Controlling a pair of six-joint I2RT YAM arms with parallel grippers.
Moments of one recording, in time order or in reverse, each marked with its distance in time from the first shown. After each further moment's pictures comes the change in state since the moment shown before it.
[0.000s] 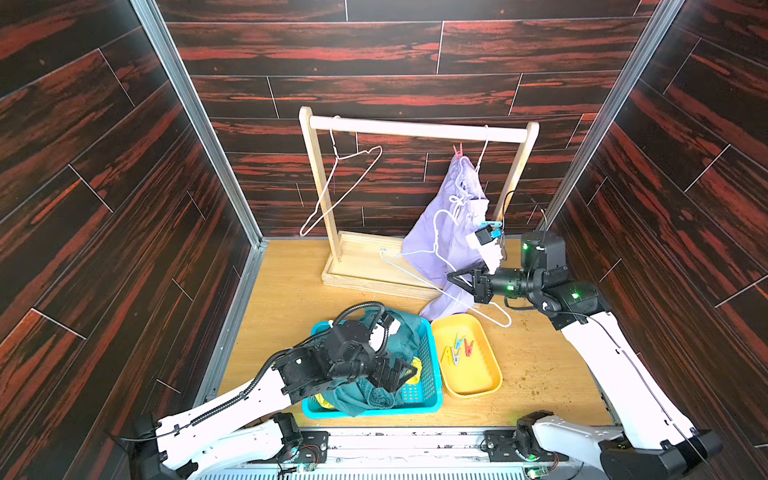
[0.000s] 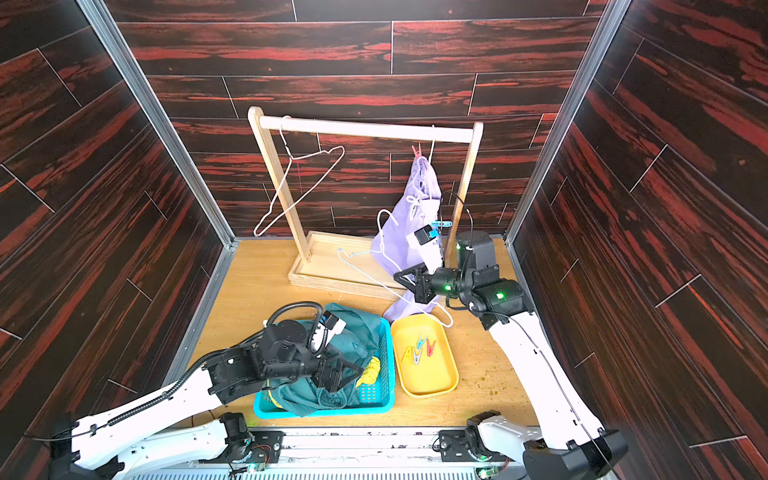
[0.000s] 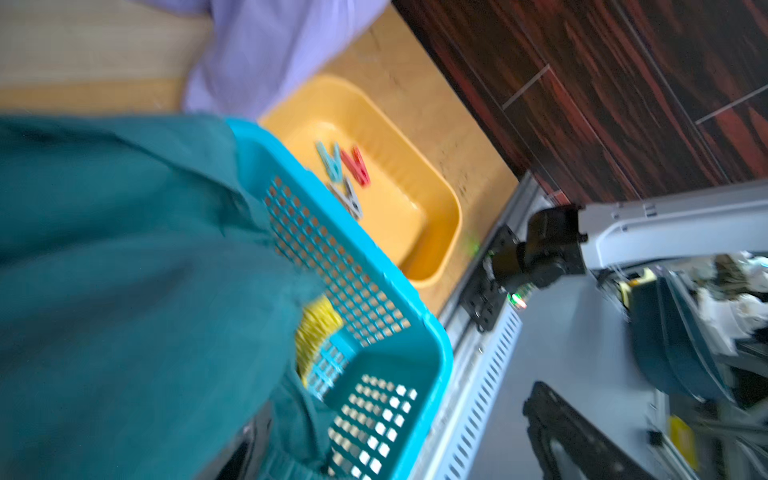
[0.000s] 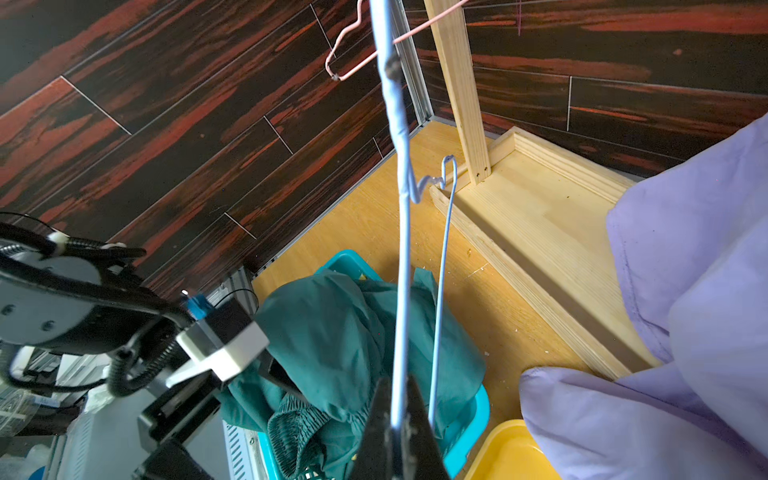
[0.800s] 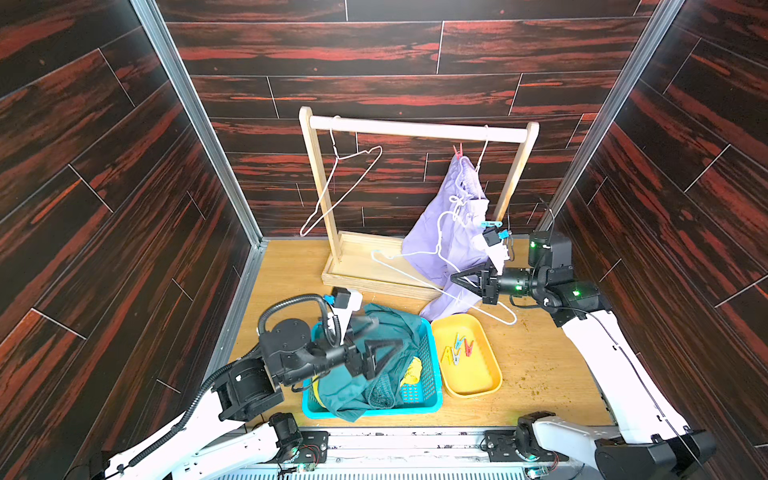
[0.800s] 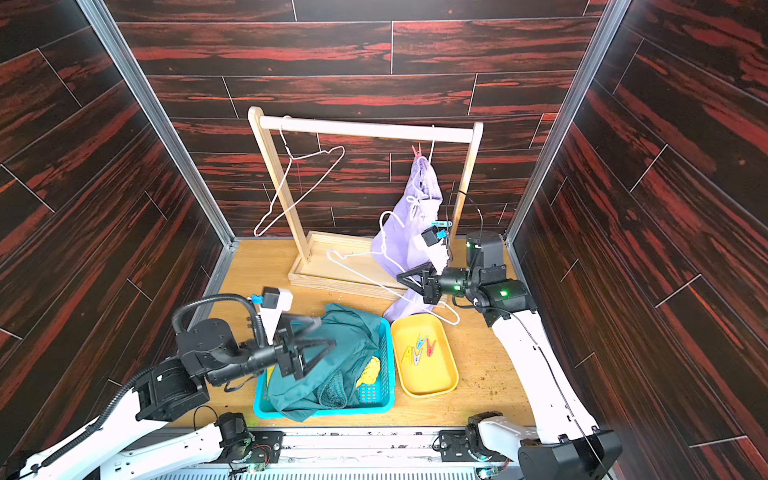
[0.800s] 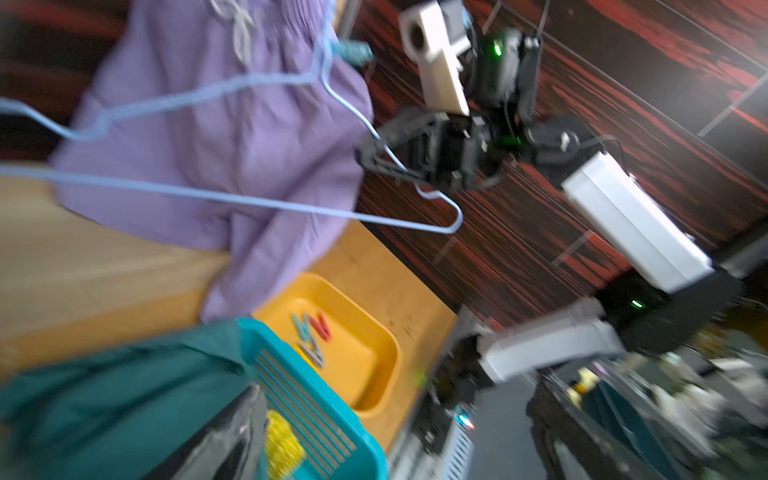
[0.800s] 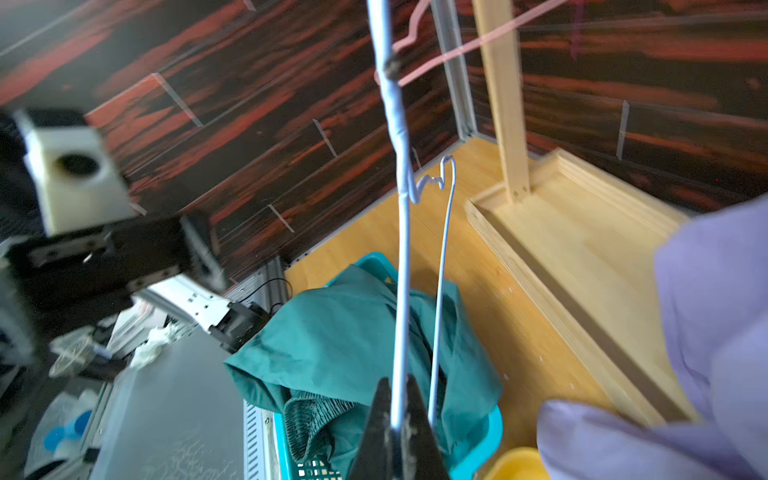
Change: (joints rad) left arm 0.000 -0.210 0.181 0.097 -0.244 0.065; right arm -0.095 0.000 -0.047 0.068 -0.270 -0.123
